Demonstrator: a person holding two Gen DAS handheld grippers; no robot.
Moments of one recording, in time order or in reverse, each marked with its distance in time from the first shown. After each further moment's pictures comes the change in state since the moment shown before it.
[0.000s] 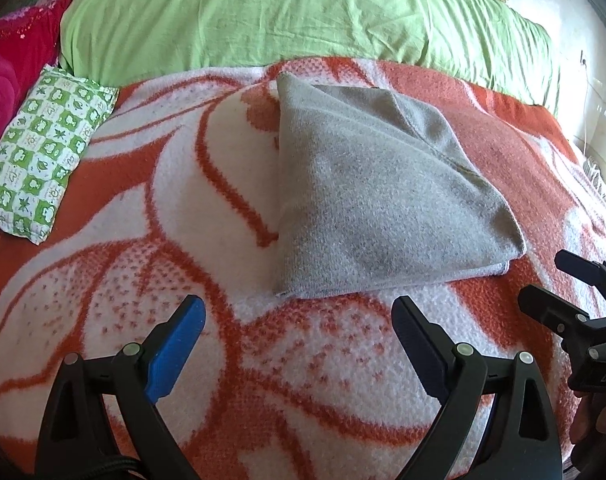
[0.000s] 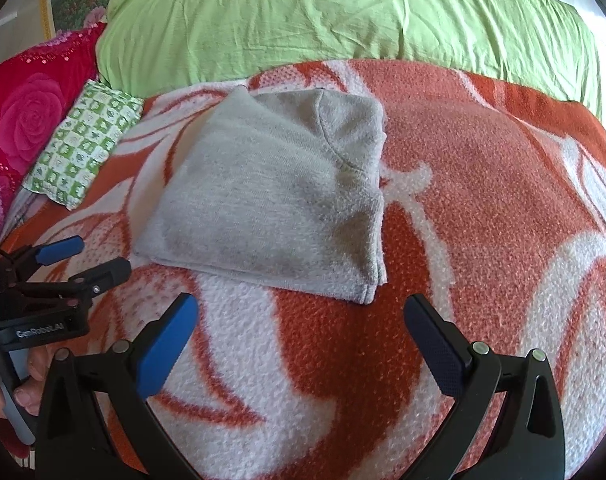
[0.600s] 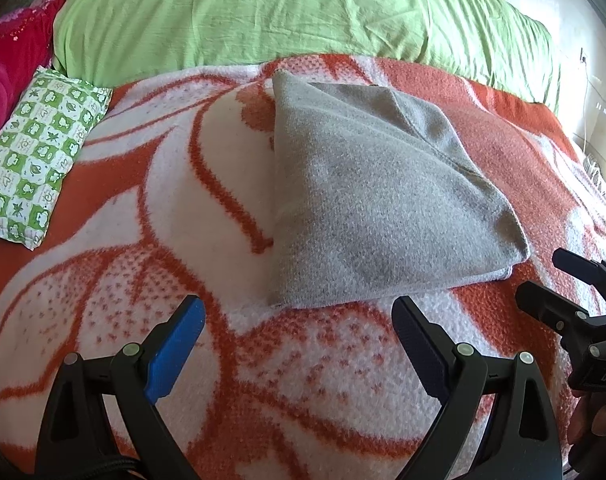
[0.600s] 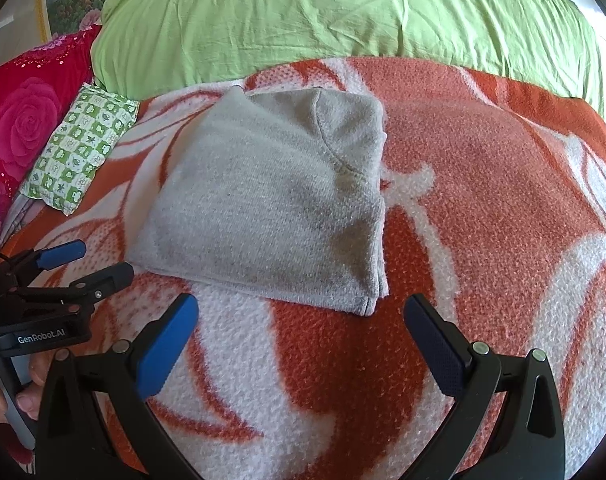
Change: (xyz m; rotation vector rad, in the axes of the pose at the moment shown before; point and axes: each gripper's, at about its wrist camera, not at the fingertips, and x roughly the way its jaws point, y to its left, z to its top) left arm 0.009 -0.003 0.007 0.006 0.010 -0.001; right arm 0.008 -0.003 0.006 0.018 -0.004 0.011
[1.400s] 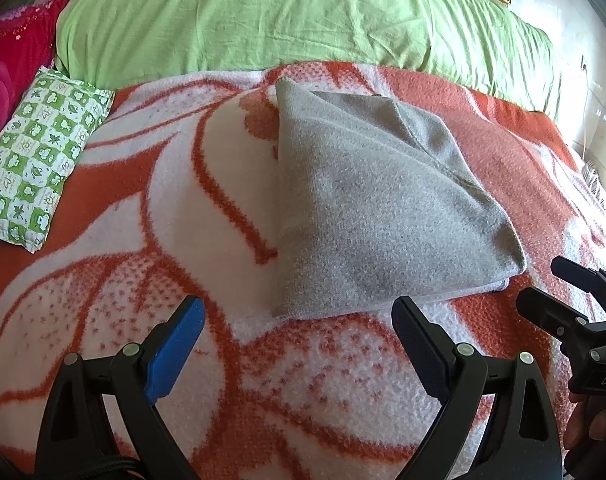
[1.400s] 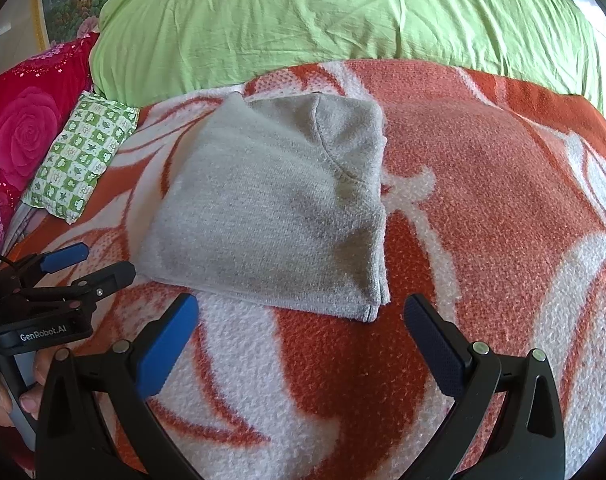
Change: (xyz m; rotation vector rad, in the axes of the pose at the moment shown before) left arm -0.006 0.002 0.005 -0.018 -0.017 -0.002; right arm -0.004 0.001 0.005 0.015 -0.008 0.009
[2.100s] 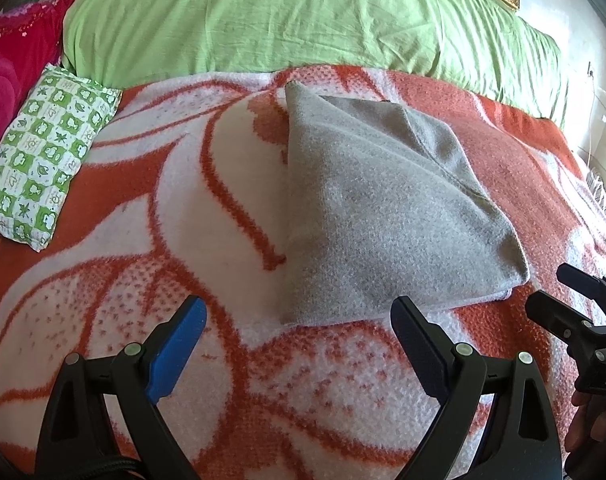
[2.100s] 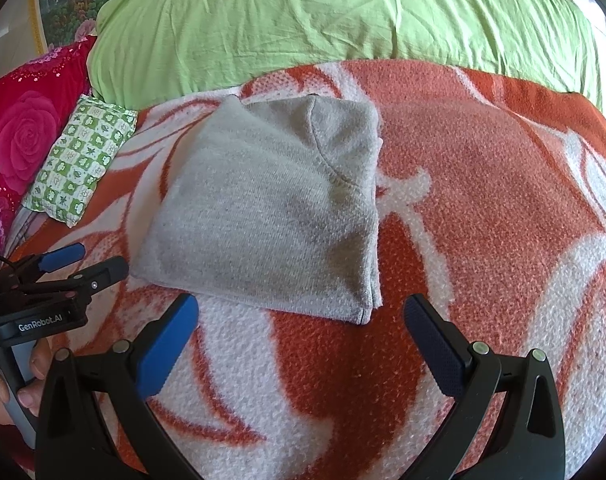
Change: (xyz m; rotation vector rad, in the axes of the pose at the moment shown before) left arm 0.000 0.003 0.008 -0.023 0.003 0.012; right arm -0.002 -0.007 0.003 0.010 0.001 0.004
